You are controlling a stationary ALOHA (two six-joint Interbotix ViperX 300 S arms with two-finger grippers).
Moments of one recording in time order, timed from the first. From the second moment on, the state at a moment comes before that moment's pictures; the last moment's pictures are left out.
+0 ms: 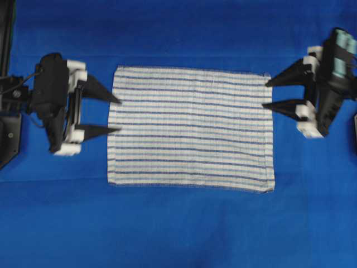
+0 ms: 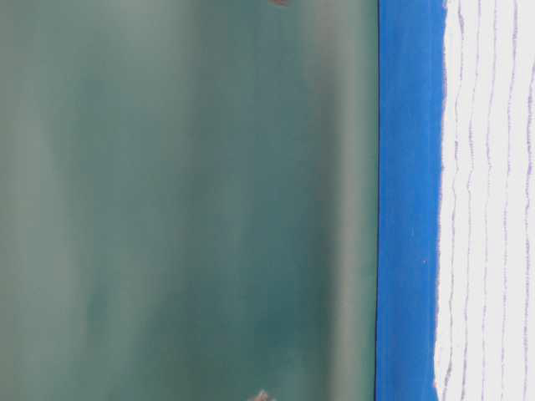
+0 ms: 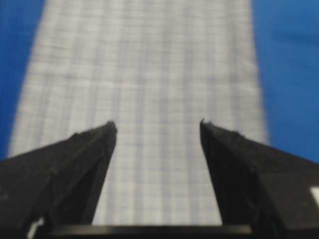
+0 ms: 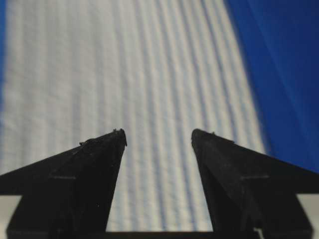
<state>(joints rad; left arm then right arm) 0.06 -0.54 1.03 -0.02 -0.10 0.07 -0.17 -0.57 1.04 -0.21 0.11 0.32</state>
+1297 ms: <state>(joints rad) 0.43 0.08 1.05 -0.02 -0.49 0.22 -0.51 0.00 1.04 -0.28 -0.19 0.31</state>
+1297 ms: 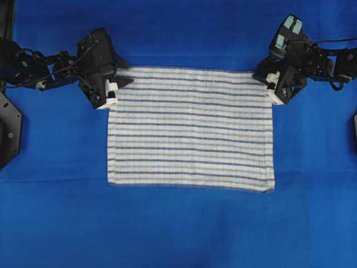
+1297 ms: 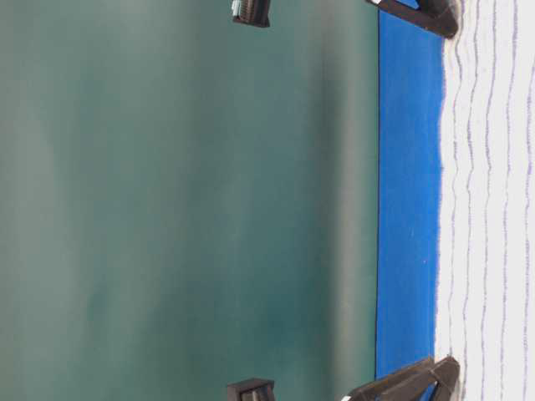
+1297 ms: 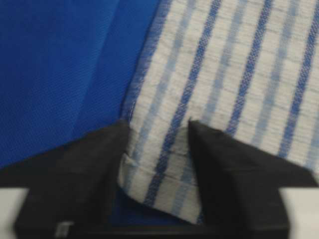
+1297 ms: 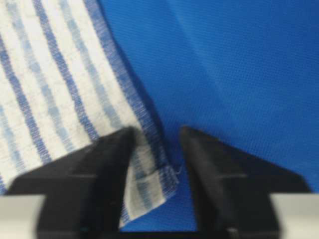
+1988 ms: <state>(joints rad) 0.46 0.00 1.01 -0.02 -0.38 0.22 -0.55 -0.05 1.01 -0.28 -0.17 0.29</state>
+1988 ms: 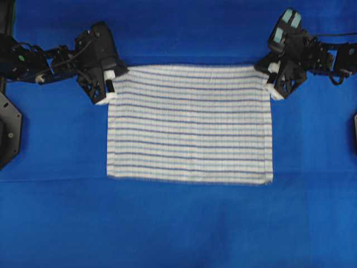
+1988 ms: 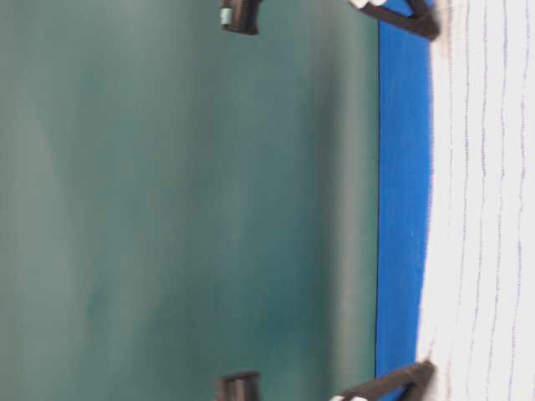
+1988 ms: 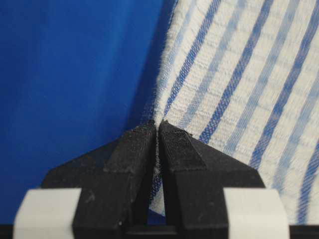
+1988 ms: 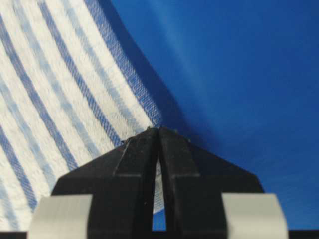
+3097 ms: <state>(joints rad) 0.67 -0.24 0.81 -0.02 -0.45 0.25 -0.76 -0.23 0.61 -0.28 0.06 0.03</state>
